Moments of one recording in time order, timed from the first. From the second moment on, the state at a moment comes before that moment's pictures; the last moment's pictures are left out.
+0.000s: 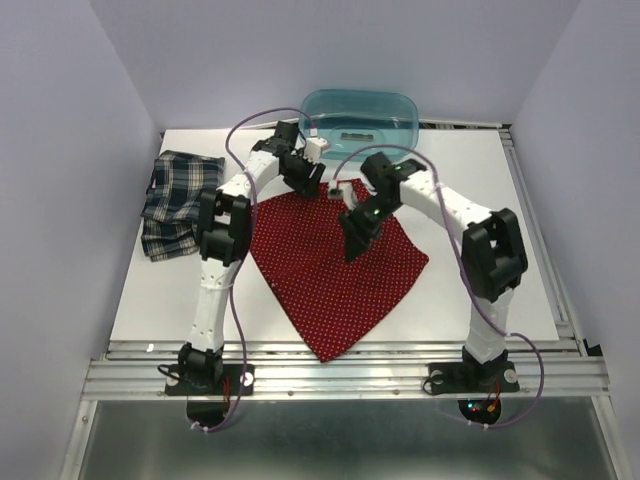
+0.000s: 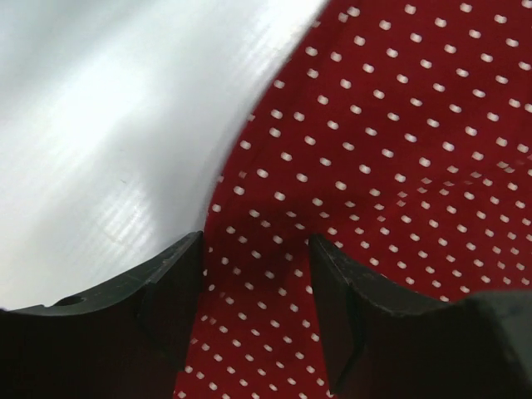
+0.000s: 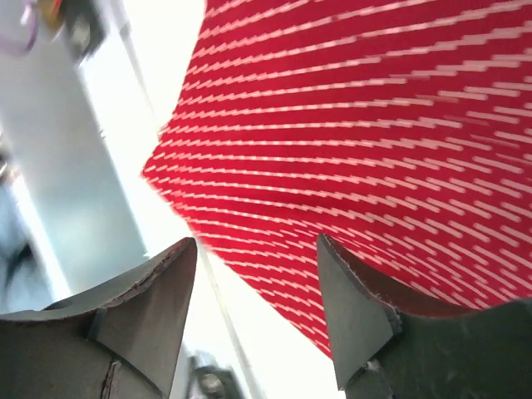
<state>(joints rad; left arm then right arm) -0.31 2.48 2.18 -0.72 0.43 0.32 0.56 1.97 1.62 -1.09 -0.81 -0.40</state>
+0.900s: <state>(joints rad) -0.30 1.92 1.29 -0.56 0.34 0.28 0.45 1.87 1.25 -0.81 -0.32 -0.54</state>
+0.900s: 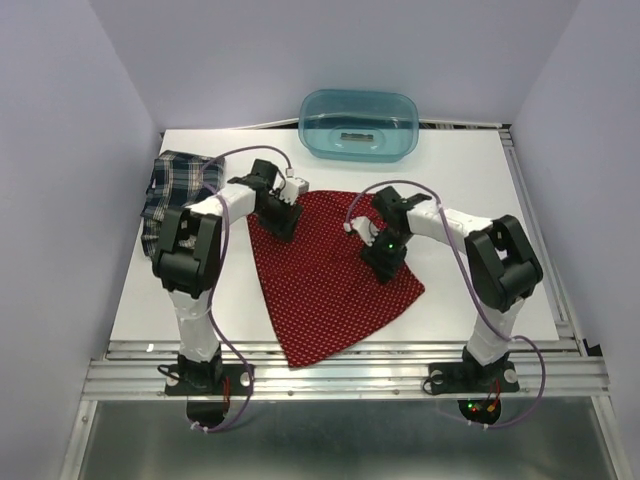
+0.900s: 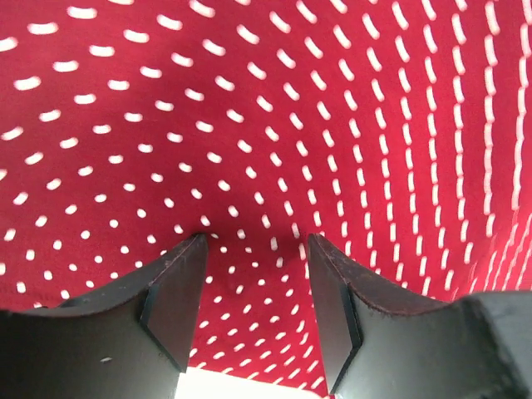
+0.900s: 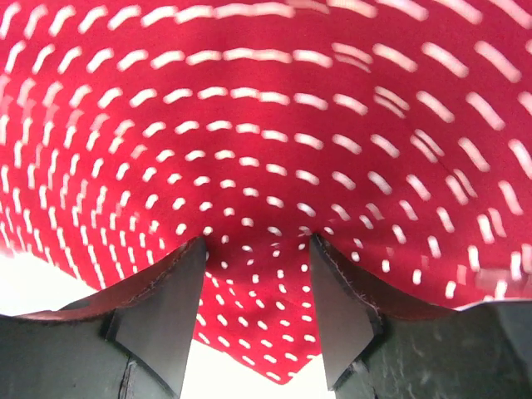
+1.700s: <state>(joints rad) -0.42 1.98 1.40 -0.65 0.32 0.38 0.20 1.91 1.69 -1.05 -0.46 -0.53</state>
